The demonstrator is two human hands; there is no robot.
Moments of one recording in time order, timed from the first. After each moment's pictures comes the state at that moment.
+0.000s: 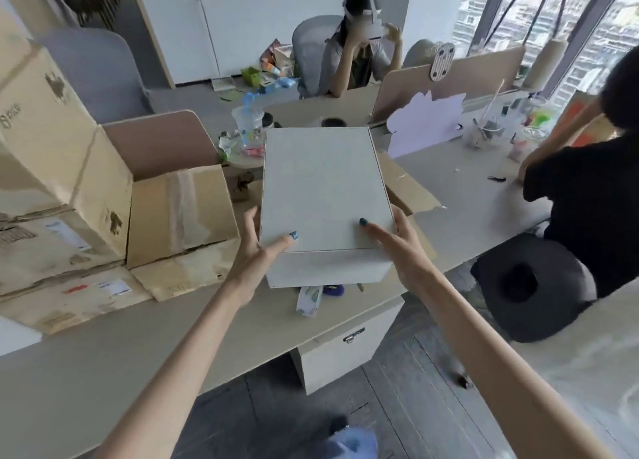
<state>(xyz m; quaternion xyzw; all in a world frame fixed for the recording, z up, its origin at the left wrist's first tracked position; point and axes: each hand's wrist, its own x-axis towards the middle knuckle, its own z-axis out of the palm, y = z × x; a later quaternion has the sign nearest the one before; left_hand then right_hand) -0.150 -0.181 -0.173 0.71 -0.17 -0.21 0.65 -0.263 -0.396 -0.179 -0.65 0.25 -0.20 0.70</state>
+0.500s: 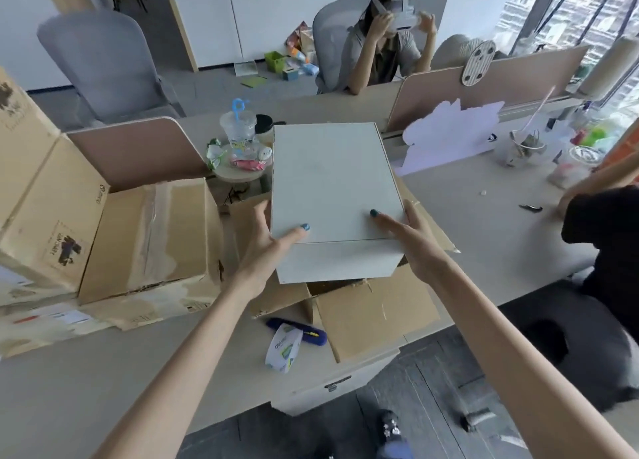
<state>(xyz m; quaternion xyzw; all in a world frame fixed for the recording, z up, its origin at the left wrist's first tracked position) -0.072 -0.323 -0.176 0.74 -0.13 -0.17 0.64 -0.160 -0.547 -0.182 -0.65 0.24 -0.13 0.71</state>
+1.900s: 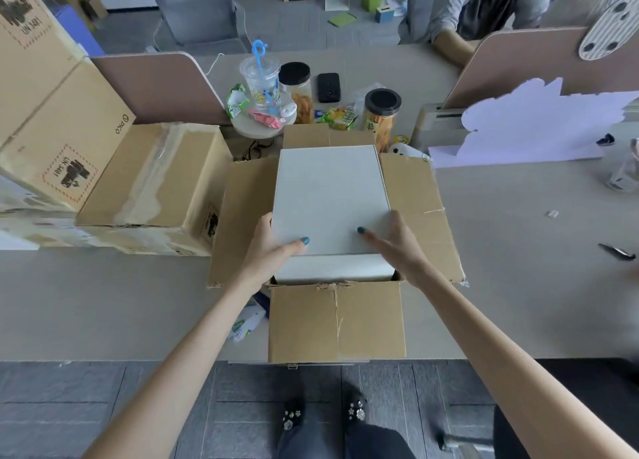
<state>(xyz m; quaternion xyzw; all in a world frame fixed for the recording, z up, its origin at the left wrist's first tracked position) -0.083 -0.409 -0.249 0.82 0.06 -0.16 0.55 -0.105 -0.647 -0.266 -0.80 0.17 0.09 0.56</state>
